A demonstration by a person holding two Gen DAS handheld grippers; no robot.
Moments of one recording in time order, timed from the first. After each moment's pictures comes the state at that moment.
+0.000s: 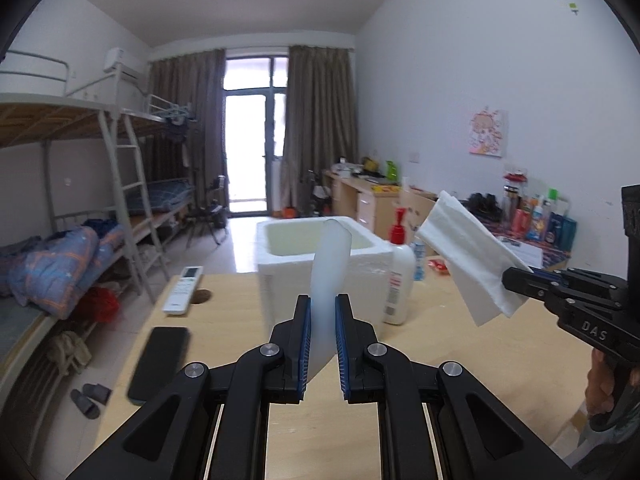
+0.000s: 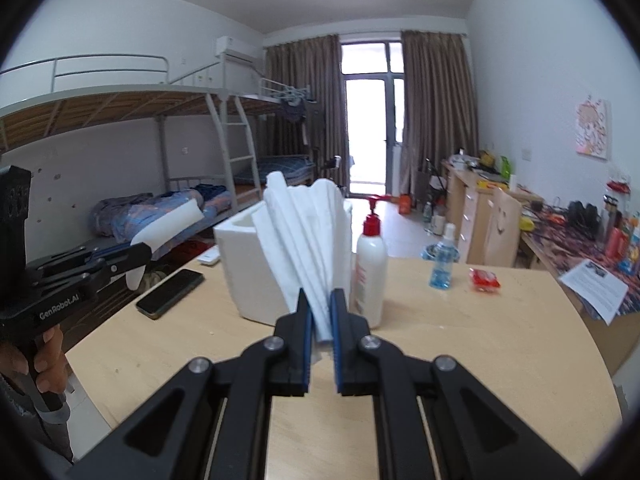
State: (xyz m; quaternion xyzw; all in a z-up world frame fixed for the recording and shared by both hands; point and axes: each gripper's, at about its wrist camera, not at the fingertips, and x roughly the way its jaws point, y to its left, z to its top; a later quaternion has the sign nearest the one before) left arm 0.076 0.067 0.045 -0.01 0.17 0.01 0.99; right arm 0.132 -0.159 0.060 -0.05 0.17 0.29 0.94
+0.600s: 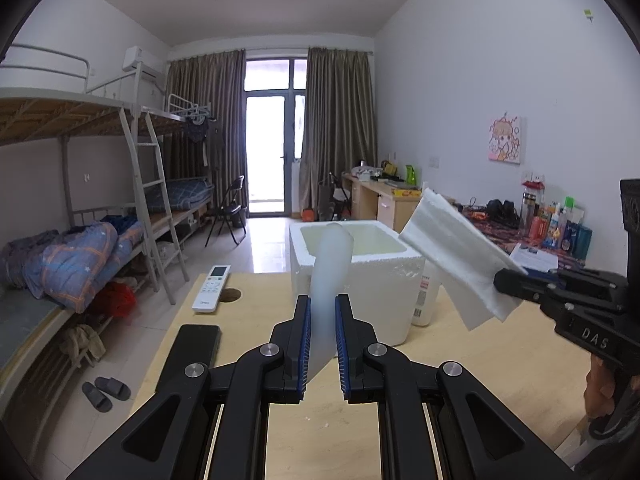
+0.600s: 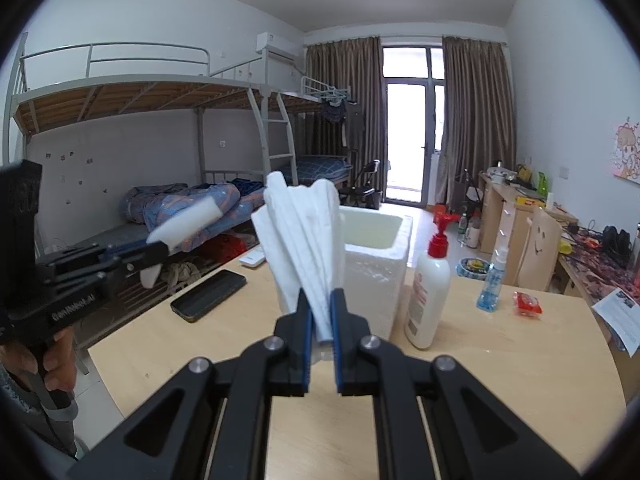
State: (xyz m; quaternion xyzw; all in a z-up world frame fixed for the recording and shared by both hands) left arm 0.071 0.090 0.051 -0.02 0.16 0.04 0.99; right arm 0.131 -0.123 0.067 -0.07 0.16 0.35 0.92
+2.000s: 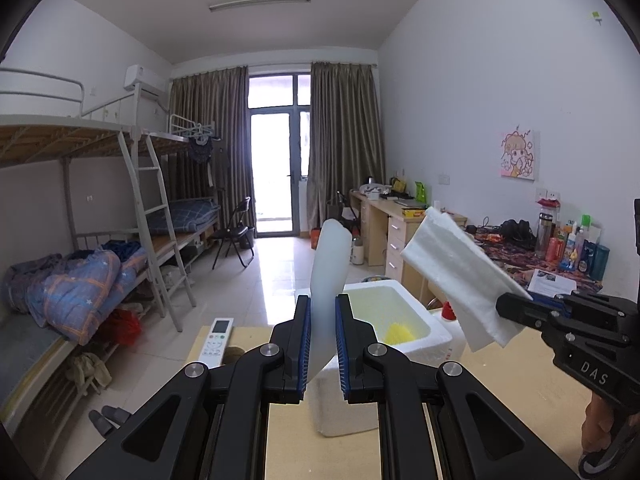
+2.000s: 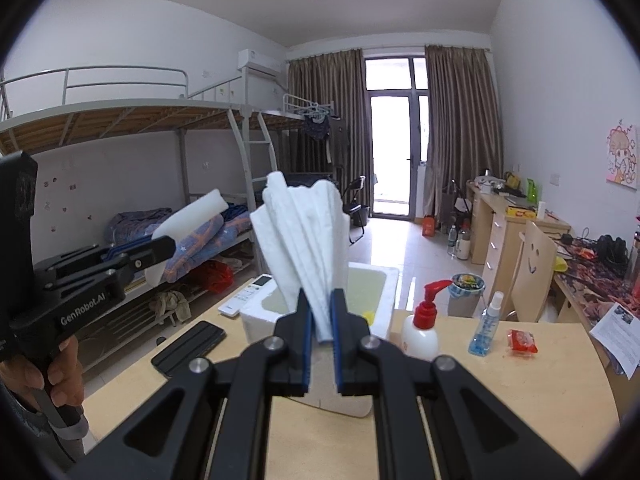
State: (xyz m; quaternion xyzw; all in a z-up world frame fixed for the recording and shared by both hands) left arm 0.142 0.095 0.102 0.00 0.14 0.05 0.99; right arm 0.183 -0.104 0.103 -0.04 0.15 0.32 0.93
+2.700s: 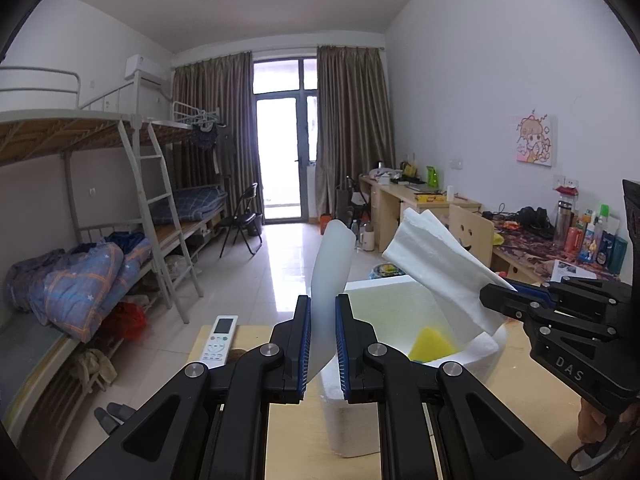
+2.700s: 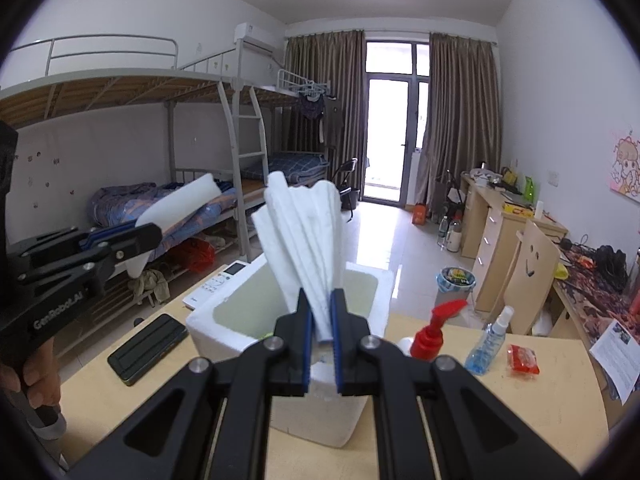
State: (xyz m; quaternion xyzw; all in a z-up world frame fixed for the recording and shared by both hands) left arm 0.193 0.114 0.086 0.01 0.17 0.07 0.98; right arm 0.237 -0.064 0.090 -0.09 0.17 0.31 0.93
